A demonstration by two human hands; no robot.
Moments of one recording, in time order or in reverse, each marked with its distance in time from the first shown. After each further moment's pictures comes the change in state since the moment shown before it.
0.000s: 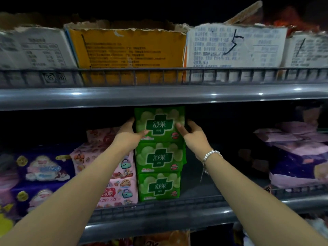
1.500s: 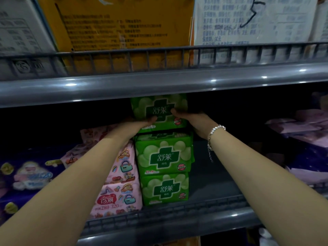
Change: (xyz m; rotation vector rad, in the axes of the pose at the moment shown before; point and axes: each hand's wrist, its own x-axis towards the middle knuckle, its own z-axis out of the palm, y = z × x) left_hand 0.050 -0.022 0.013 -0.371 -0.181 -0.097; right_hand 0.068 0.011 0.006 0.297 -0.251 0.103
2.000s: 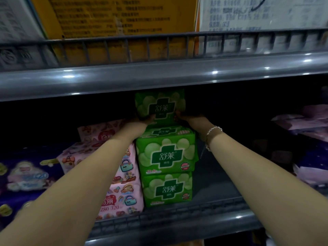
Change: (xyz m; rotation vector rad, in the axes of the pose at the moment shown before) left_hand 0.031 -0.015 0.014 0.388 0.139 0.002; right_hand 0.018 0.028 0.006 0.041 0.173 0.062
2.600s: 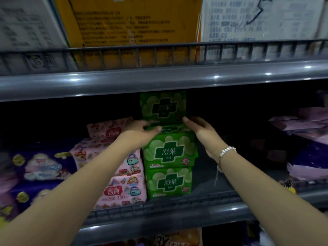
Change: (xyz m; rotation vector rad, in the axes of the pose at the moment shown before) left_hand -0.060 0.007 -0.025 0.332 -0.106 0.077; right_hand -0.071 0.001 -0.006 -0.090 0.014 -0.049
